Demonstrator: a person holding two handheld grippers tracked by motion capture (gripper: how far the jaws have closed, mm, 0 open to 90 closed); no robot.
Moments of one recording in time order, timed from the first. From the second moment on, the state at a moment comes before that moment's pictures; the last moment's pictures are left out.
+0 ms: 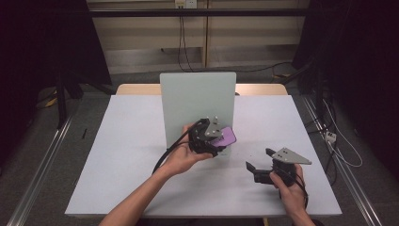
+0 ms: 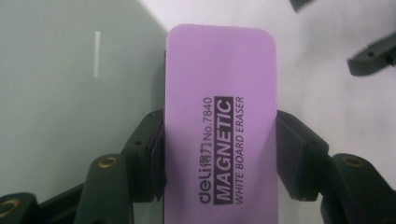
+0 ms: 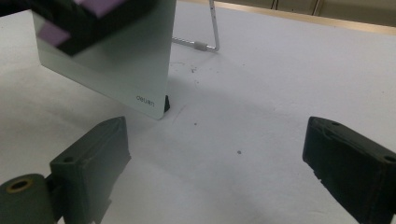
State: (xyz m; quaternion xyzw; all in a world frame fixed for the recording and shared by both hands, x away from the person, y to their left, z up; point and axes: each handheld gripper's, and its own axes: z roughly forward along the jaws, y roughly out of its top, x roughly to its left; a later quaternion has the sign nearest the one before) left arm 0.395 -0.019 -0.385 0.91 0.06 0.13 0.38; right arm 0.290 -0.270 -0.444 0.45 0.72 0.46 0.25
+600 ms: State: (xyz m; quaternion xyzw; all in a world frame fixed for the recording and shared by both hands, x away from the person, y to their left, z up) left arm 0.390 -0.004 -0.399 0.92 0.06 0.12 0.35; right arm 0.289 -0.271 -0.444 0.46 0.72 0.46 0.25
